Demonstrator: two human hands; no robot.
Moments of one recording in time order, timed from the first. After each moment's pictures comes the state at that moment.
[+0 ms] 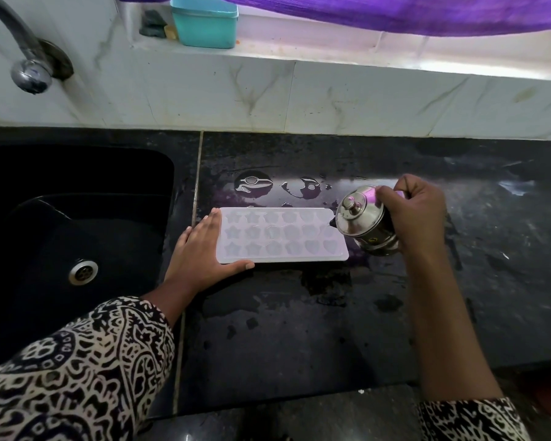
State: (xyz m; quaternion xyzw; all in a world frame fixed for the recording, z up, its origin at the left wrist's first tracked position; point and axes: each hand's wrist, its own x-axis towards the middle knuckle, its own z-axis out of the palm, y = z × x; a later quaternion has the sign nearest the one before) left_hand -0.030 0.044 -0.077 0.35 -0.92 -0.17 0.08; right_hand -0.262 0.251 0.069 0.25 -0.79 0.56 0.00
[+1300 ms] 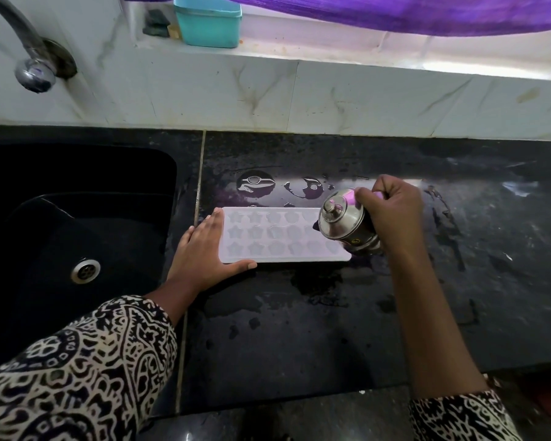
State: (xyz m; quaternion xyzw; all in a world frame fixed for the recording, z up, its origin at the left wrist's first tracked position) left_hand -0.030 0.045 -0.075 0.35 -0.92 -0.17 0.08; right_hand -0.249 0.232 0.061 0.28 -0.78 0.56 -0.04
